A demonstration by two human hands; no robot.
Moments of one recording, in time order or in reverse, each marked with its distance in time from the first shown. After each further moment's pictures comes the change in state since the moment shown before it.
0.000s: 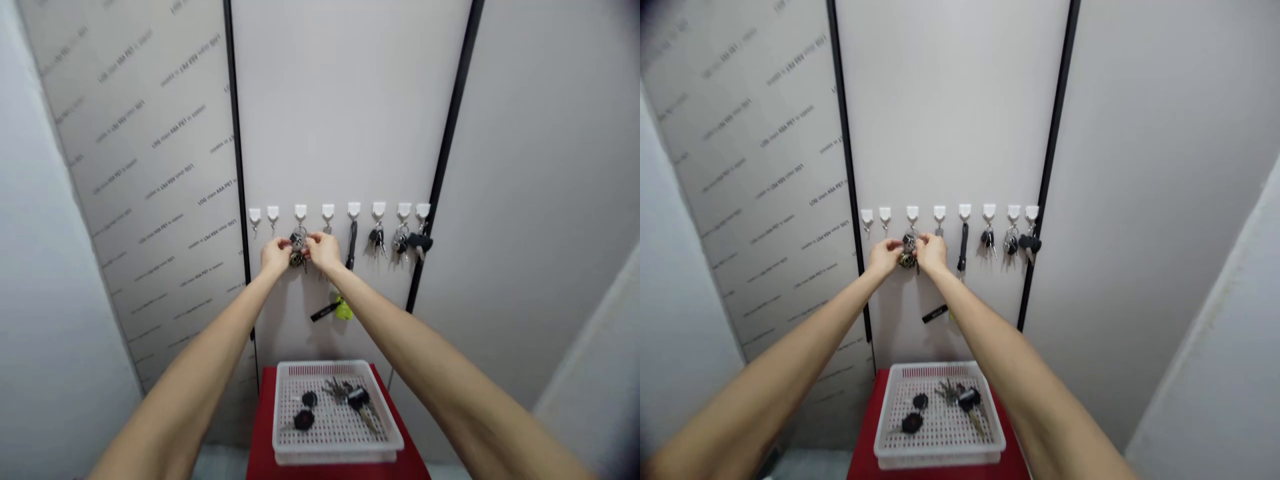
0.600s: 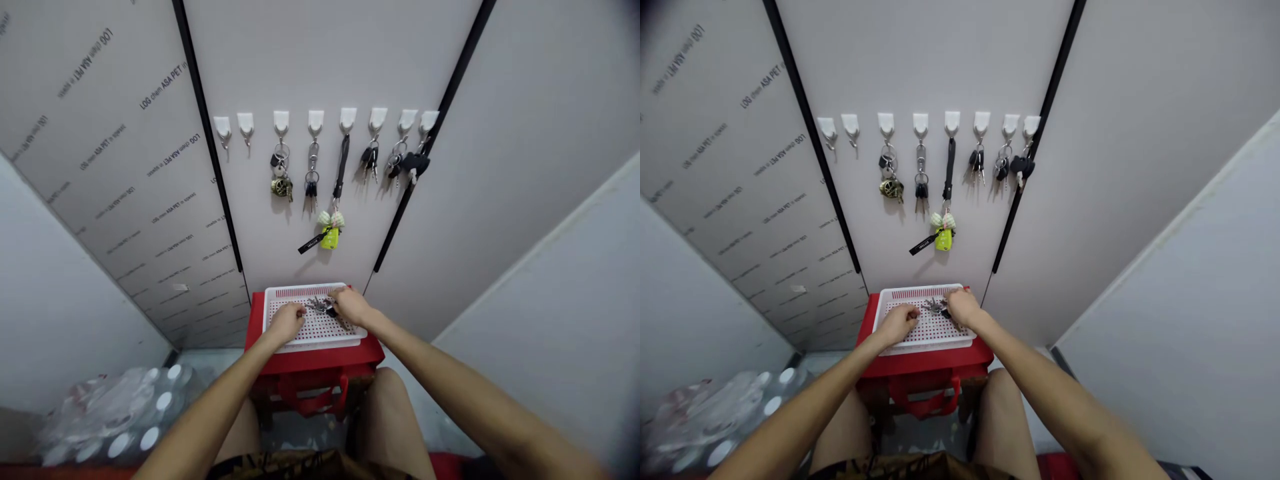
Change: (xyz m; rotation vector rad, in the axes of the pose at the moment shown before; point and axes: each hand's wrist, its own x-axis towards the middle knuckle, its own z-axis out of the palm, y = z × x) left_hand -0.216 -0.141 0.012 0.150 -0.609 -0.245; right_hand -0.174 0.156 -0.082 -1.148 -0.826 -0.058
